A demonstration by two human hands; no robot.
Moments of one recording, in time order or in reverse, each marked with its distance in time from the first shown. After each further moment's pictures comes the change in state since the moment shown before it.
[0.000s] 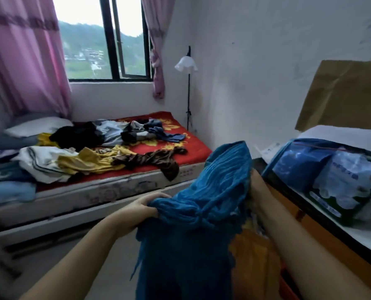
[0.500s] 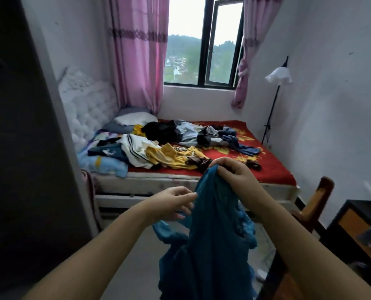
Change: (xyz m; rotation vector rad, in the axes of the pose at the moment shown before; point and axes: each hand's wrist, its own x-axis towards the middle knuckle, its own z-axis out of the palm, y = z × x) left_hand -0.115 -0.023 -0.121 -0.059 0.364 -0.062; right_hand -0.011 0.063 0.248 -0.516 -0.732 -0.286
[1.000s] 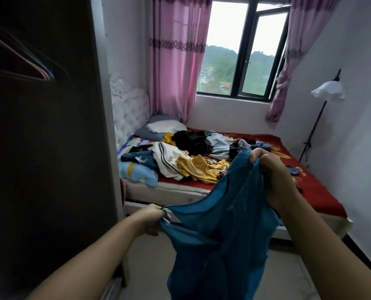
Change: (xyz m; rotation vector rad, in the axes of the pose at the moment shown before) left_hand 0.014 -0.085 -0.183 -0.160 0.425 -0.399; right_hand 0.116 -0.030 0.081 0.370 -0.019 0.007
